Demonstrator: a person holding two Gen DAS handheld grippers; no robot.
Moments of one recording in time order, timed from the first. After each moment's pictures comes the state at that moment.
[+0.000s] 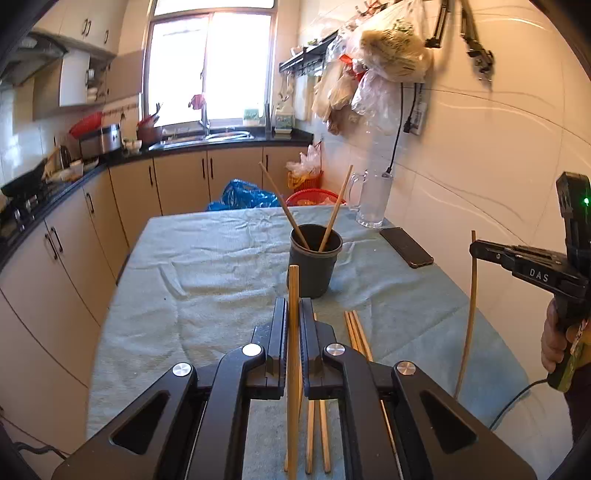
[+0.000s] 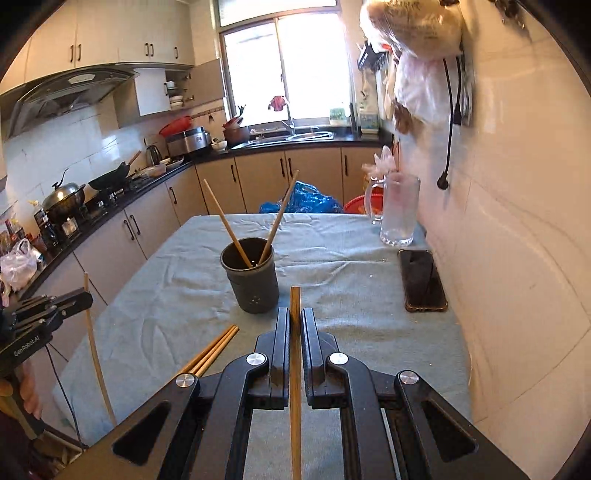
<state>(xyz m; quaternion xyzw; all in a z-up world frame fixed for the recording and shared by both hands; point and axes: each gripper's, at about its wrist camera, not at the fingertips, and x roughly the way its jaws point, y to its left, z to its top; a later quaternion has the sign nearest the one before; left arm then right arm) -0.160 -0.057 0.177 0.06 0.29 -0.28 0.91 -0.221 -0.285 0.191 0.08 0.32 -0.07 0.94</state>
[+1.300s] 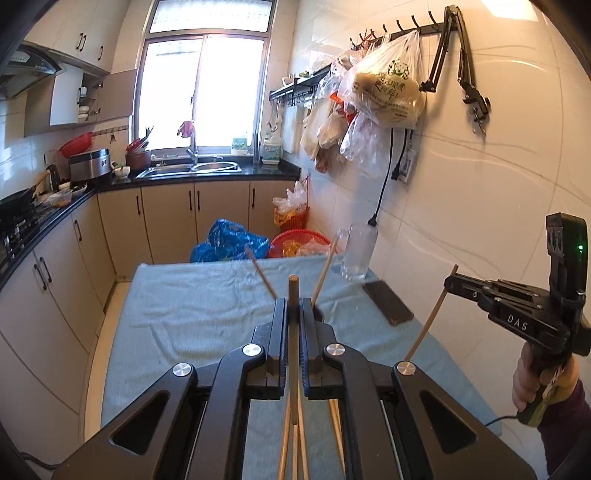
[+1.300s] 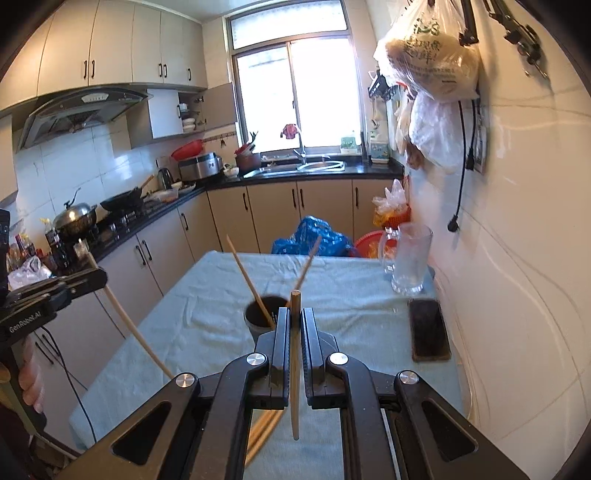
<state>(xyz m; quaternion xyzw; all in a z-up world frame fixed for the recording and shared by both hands) -0.110 -0.080 0.267 0.02 0.25 -0.31 0.92 -0.190 -0.281 0.256 0.08 0.27 -0.05 0.96</state>
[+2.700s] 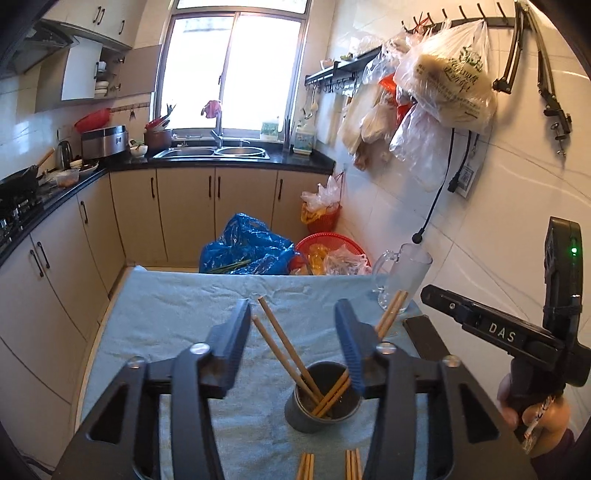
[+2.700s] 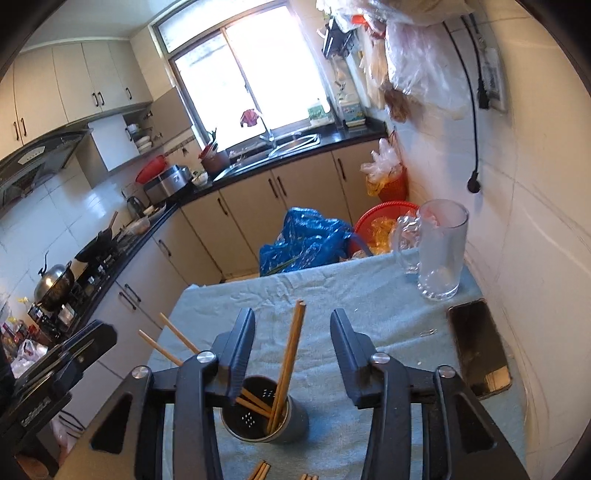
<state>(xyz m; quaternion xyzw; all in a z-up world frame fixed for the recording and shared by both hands) 0.026 -0.143 0.242 -0.01 0.28 -0.25 0.92 -0.026 -0.350 0.219 0.20 0.30 -0.08 0.93</state>
